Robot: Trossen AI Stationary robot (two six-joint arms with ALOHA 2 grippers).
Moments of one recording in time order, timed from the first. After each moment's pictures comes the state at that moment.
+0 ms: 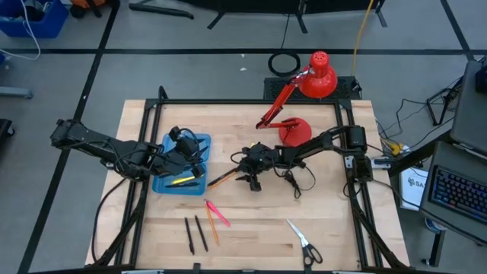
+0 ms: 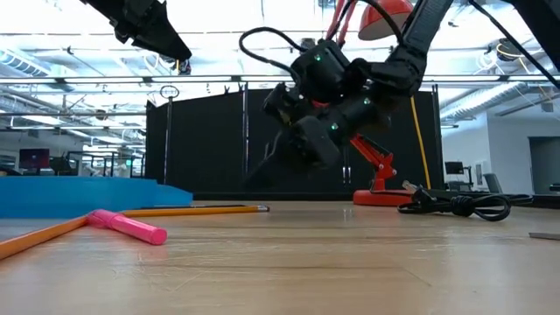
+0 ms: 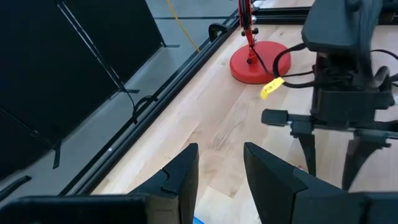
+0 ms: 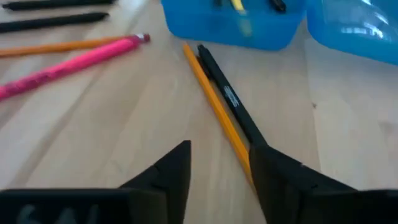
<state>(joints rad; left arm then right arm) -0.27 1.06 0.84 -0.46 -0.84 -0.29 -0.08 2.02 0.97 0.48 -0.26 -0.13</state>
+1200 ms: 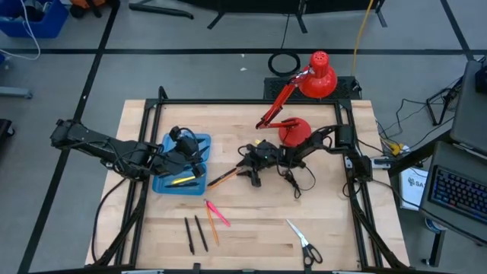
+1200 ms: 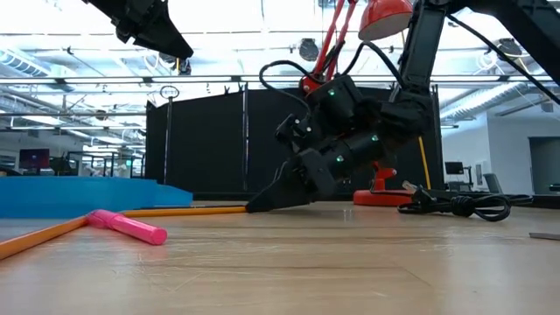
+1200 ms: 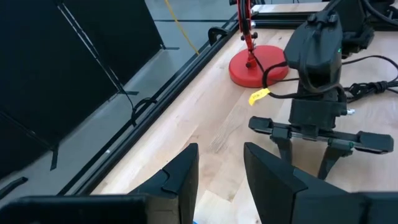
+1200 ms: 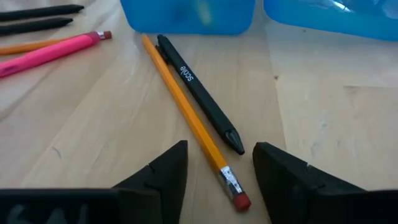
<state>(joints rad) -0.27 1.06 0.84 -0.44 -0.84 -0.28 -0.13 2.15 0.87 0.77 -0.29 -0.06</state>
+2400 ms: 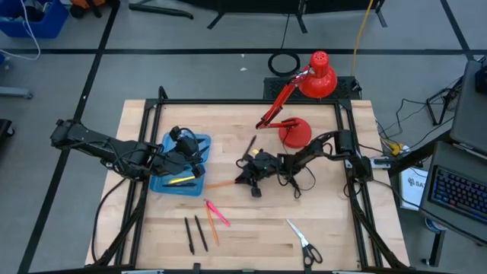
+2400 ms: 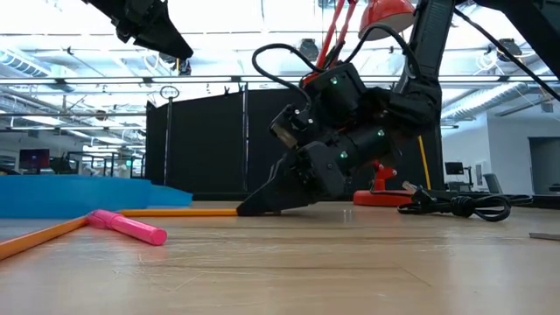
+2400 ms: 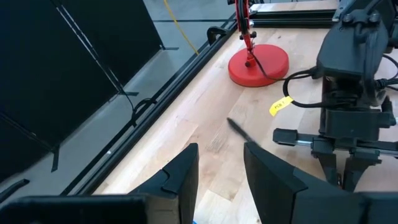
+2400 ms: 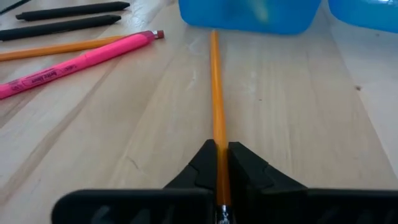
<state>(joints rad) -0.27 1.06 0.84 -0.44 -0.83 -0.27 -0.01 2.15 0.86 0.76 -0.27 -0.04</state>
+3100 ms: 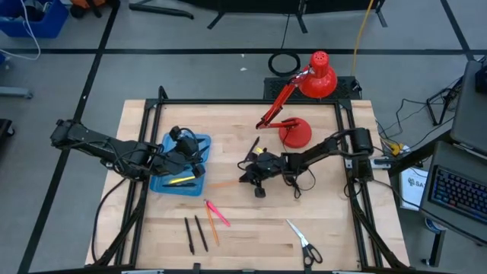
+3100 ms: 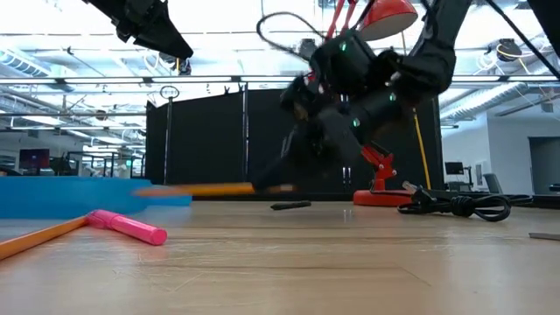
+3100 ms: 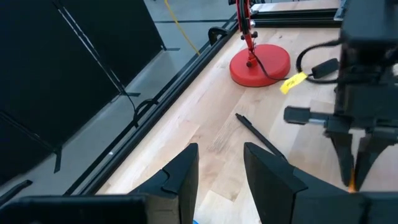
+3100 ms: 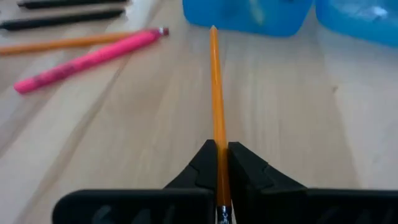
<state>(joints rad) -0.27 1.06 0.84 -0.44 -0.84 -0.26 0.01 1.96 0.86 0.58 -0.16 -0.07</state>
